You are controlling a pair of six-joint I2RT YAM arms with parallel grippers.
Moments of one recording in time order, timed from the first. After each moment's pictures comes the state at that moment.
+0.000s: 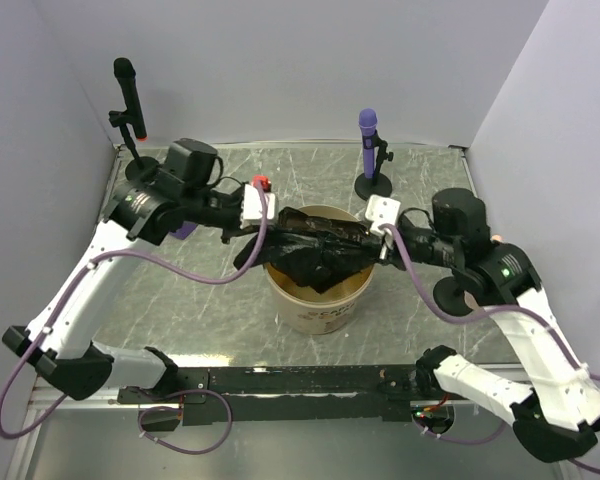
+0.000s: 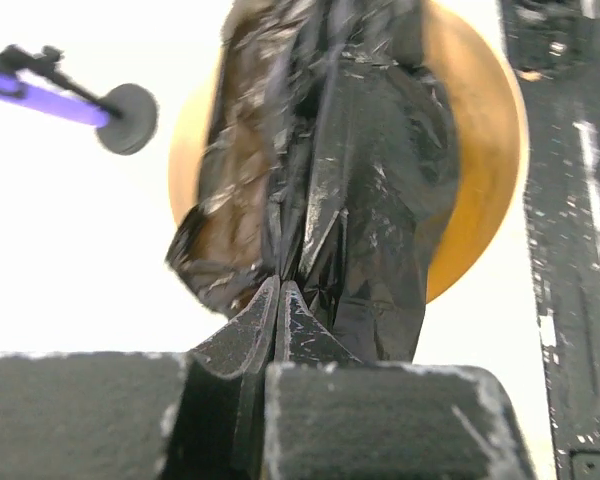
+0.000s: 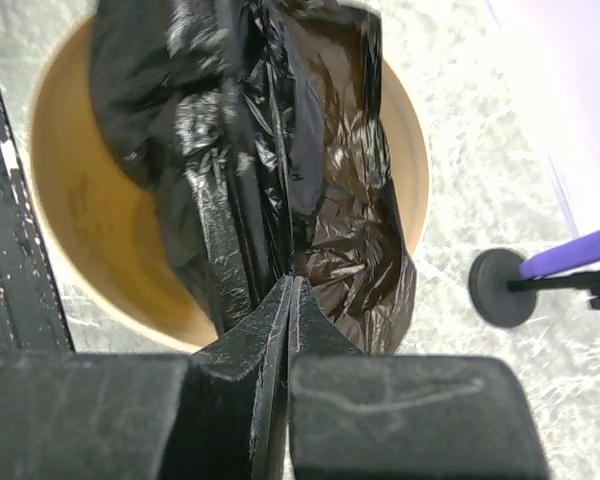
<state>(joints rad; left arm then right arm) -0.61 1.33 1.70 -1.05 0.70 0.83 0.52 0.93 1.33 -0.92 -0.47 -0.62</state>
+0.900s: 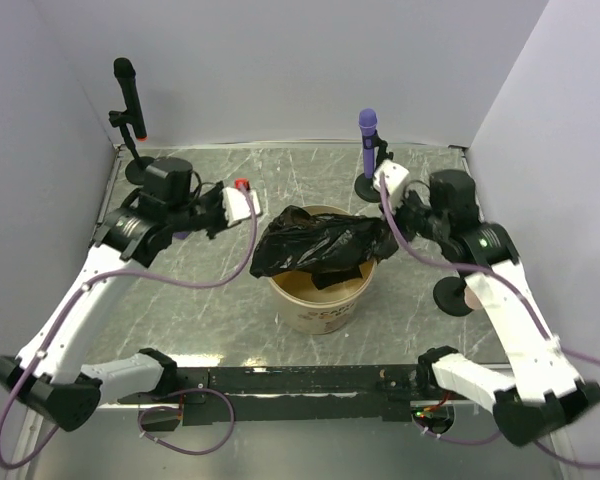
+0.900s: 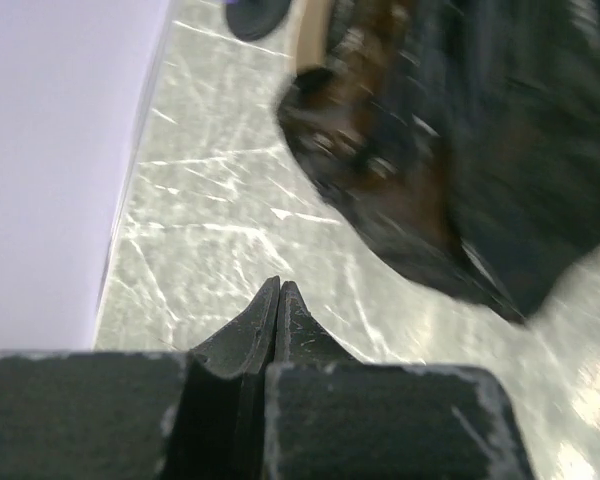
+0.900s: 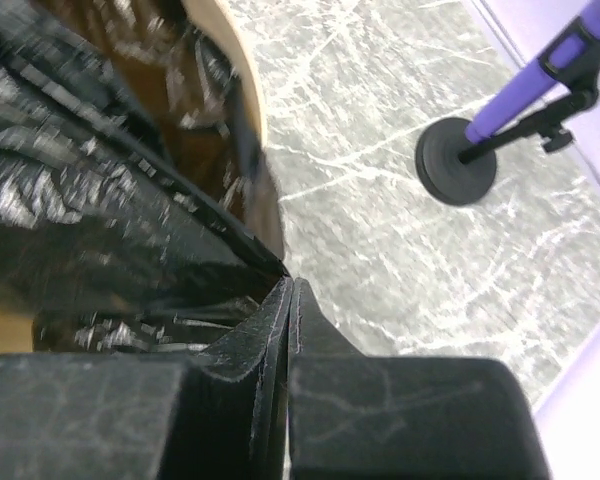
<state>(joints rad) -0.47 1.13 1.37 -0.78 0.48 0.81 0.32 1.00 1.25 -0.81 -0.31 -0.52</state>
